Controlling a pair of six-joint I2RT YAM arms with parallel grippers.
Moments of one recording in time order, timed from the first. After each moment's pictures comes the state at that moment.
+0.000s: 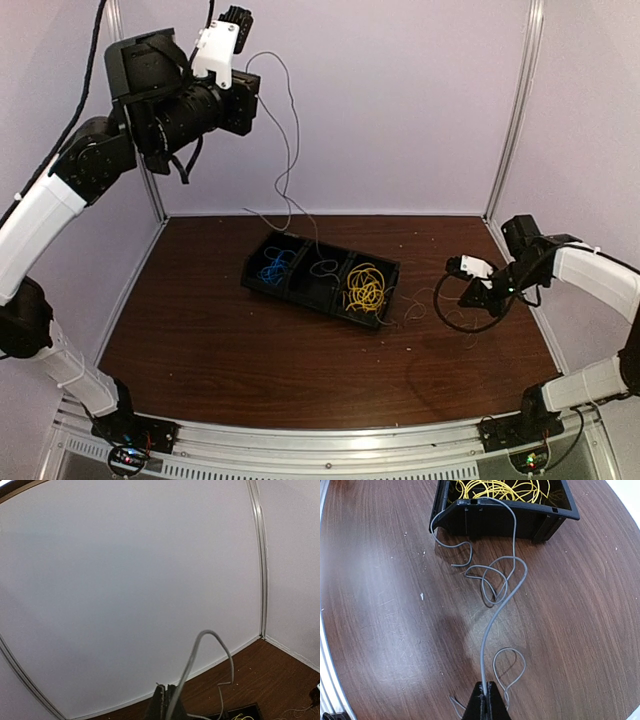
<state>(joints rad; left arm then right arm) -1.08 1.48 1.95 -0.40 -0.68 0.24 0.12 1.25 0.89 -0.79 -0.49 -0.98</state>
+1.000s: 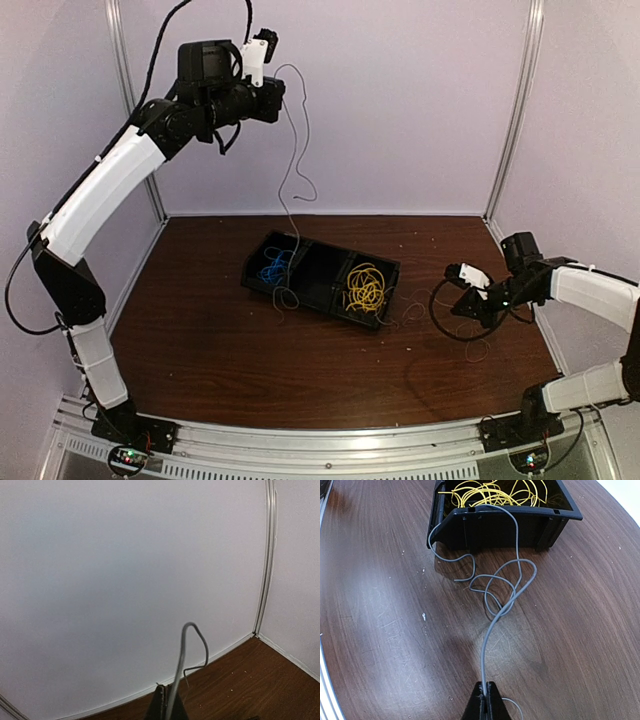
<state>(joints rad) -0.72 1.84 2.26 -0.48 -0.24 0.07 0.12 1.20 0.70 -0.54 -0.58 -0.83</state>
